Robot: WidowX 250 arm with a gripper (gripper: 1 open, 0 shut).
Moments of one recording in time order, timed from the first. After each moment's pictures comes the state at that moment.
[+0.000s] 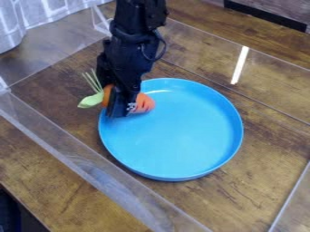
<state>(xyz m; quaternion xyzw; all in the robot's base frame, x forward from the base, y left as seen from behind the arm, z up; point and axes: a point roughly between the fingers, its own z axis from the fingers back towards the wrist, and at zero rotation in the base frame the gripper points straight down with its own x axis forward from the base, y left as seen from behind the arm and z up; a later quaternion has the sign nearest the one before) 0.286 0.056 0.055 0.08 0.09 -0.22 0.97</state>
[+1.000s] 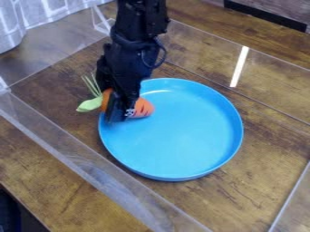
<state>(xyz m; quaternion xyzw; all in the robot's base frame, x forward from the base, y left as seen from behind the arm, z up) 0.282 0.054 0.050 0.09 0.10 -0.23 0.96</state>
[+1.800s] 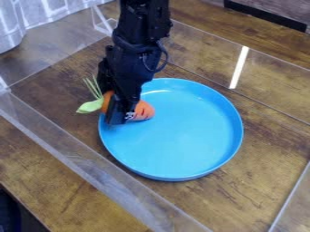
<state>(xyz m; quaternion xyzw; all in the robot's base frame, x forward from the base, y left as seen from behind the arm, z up) 0.280 0.054 0.050 0.10 0.10 -0.24 0.96</state>
